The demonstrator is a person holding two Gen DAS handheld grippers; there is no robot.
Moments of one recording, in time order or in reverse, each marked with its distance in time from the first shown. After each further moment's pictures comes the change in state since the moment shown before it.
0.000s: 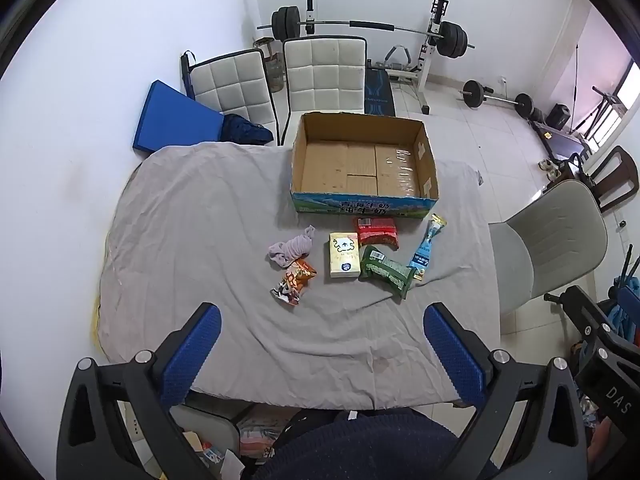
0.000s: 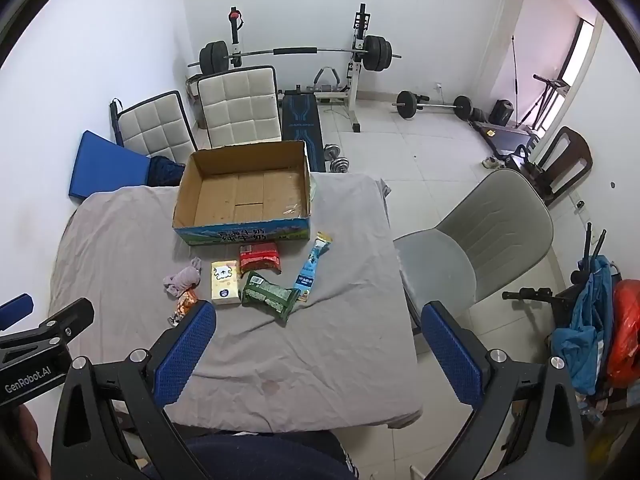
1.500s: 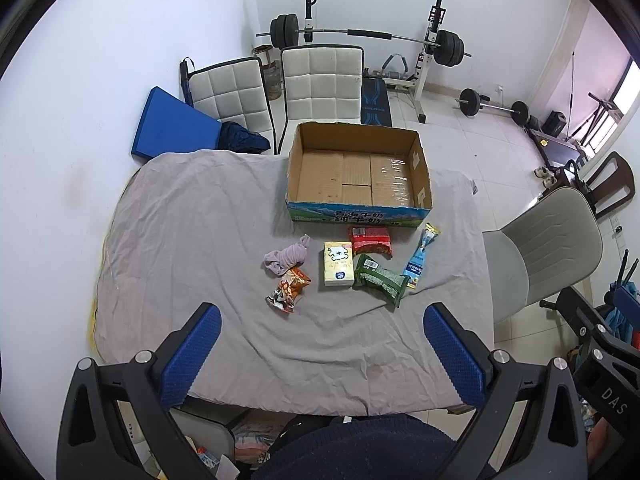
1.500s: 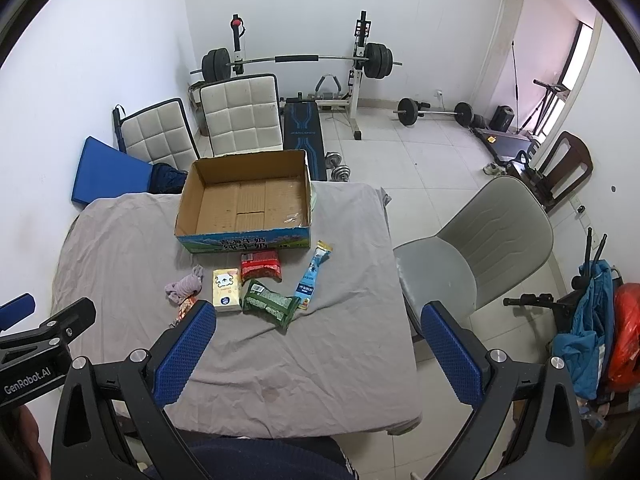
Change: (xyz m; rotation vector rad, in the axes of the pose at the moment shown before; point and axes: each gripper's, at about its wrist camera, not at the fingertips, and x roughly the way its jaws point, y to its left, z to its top) left arm -0.015 -0.006 0.001 -0.009 -0.038 -0.012; right arm -0.011 -0.003 0.006 0.001 -0.034 0.002
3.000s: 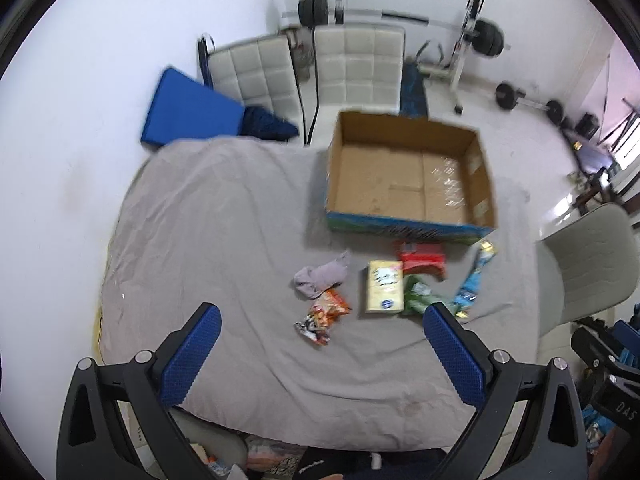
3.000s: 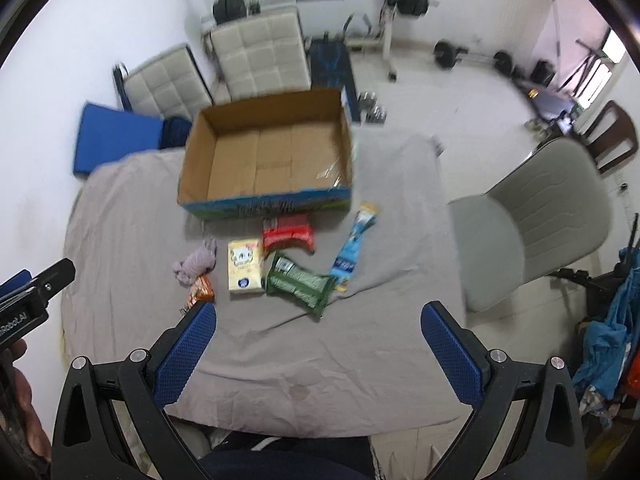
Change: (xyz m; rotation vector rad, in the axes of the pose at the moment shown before) left arm 0.122 0.058 0.053 -0.042 0.079 0.077; right arm 0.170 0.034 0.029 -0.011 0.260 0.128
